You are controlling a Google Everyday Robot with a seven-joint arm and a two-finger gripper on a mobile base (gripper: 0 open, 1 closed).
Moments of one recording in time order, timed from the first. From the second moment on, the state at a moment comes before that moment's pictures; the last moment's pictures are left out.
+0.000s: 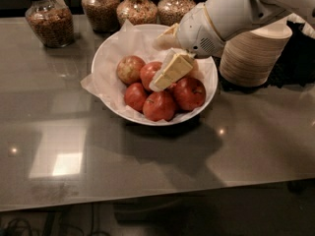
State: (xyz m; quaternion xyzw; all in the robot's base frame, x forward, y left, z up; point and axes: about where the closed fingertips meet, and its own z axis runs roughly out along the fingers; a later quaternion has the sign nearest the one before) arm 0.545 -0.014 0.953 -0.66 0.63 0.20 0.35
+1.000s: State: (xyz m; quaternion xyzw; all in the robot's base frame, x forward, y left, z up) arm 0.559 -0.001 0.915 -0.65 0.64 0.28 0.31
